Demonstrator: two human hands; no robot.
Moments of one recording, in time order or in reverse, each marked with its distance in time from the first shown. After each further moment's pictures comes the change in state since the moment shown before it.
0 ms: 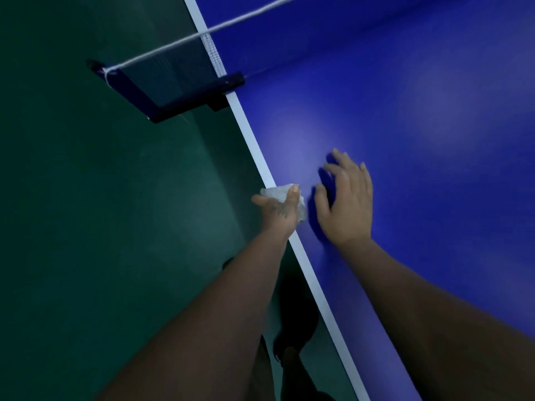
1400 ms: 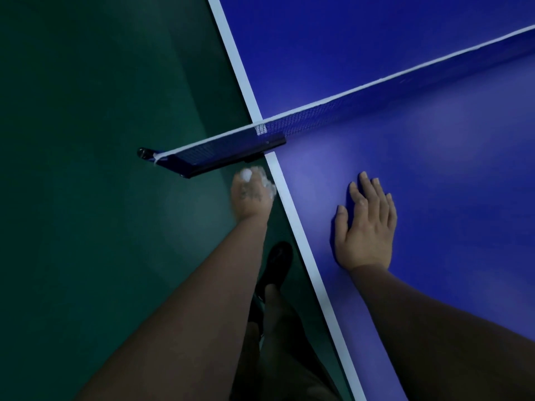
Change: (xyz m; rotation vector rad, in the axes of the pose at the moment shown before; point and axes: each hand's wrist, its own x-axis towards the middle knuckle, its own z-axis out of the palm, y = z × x) left_hand 0.111 0.140 -0.073 -0.174 0.269 0.063; right_hand 0.082 -0.025 0.049 -0.279 -0.023 0.094
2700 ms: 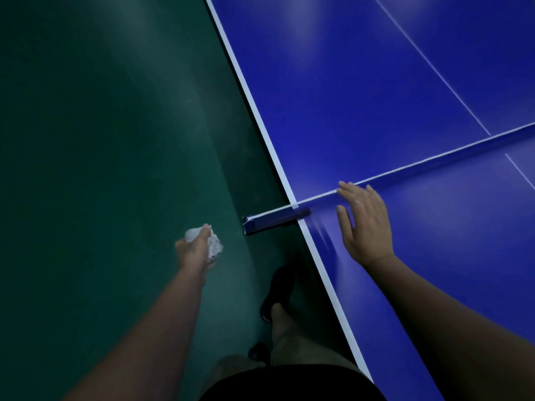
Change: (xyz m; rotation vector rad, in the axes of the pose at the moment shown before) left_hand -0.004 0.094 -0.241 -0.045 0.137 -0.044; right_hand 0.085 -0.111 -0.146 0.223 0.222 -0.451
